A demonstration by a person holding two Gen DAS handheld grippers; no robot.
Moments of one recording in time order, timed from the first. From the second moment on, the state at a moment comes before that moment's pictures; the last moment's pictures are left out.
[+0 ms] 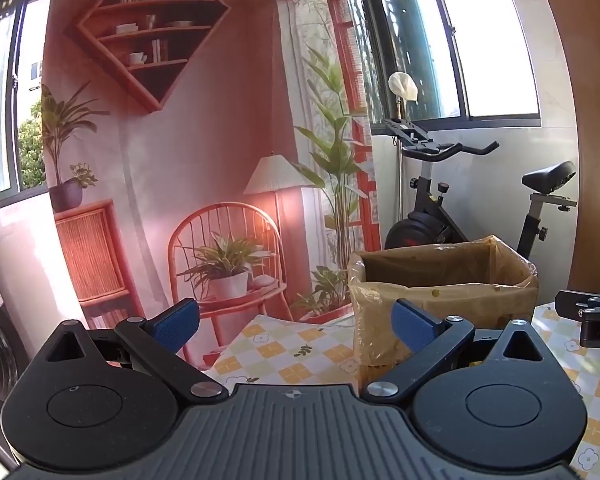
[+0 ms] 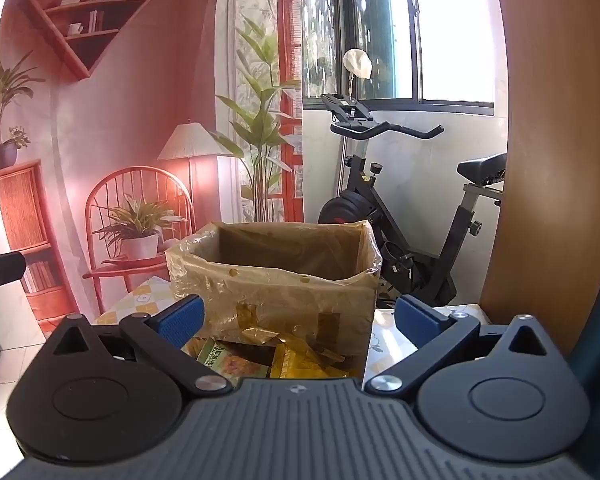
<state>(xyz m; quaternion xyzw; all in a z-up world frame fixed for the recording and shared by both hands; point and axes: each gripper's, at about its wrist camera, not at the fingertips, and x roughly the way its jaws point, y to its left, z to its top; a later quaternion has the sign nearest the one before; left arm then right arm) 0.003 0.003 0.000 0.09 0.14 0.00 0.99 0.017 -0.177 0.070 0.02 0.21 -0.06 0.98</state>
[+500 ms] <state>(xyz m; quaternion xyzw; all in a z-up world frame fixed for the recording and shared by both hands) 0.002 0.001 0.001 0.09 0.13 0.00 0.99 0.019 -0.177 0.068 0.02 0.21 -0.06 0.98</state>
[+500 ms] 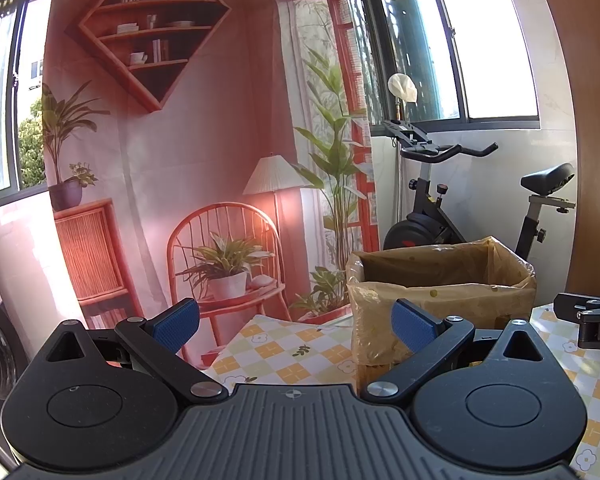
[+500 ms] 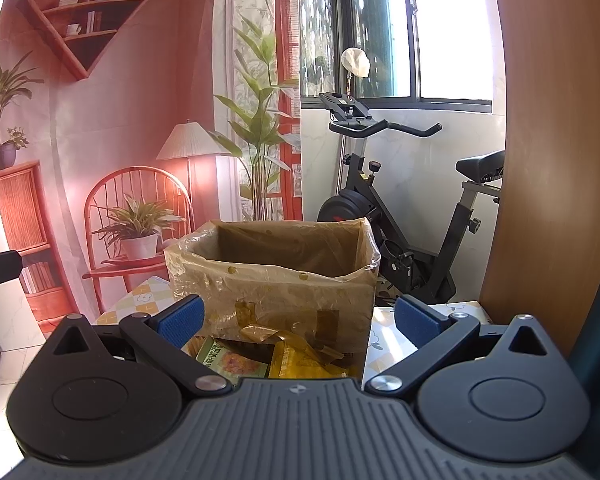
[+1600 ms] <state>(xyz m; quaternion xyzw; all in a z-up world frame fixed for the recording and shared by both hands) -0.002 0.002 -0.001 0.09 0.14 0.00 0.99 0.016 -0.180 0.065 0.03 0.21 -0.06 0.98</state>
